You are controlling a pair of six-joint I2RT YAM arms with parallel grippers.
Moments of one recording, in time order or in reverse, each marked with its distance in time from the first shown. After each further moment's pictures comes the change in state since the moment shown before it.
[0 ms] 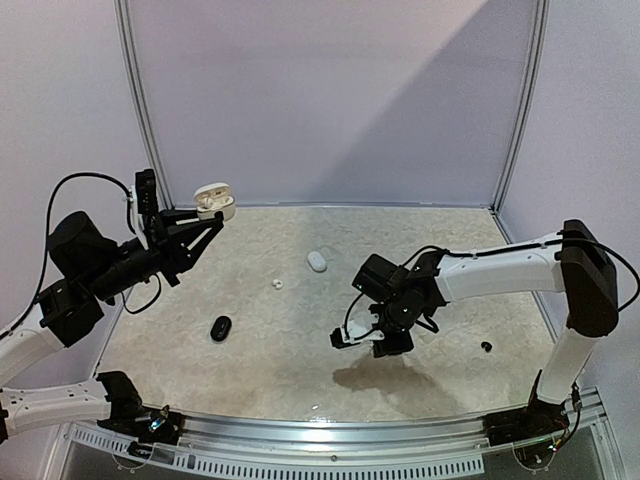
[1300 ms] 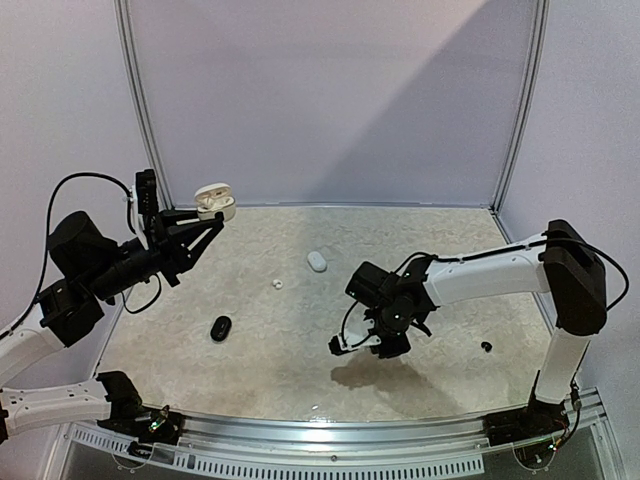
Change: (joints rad) left arm 0.003 0.002 0.000 0.000 0.008 -0.001; right arm 0.016 0.068 0.016 0.012 0.068 -0.072
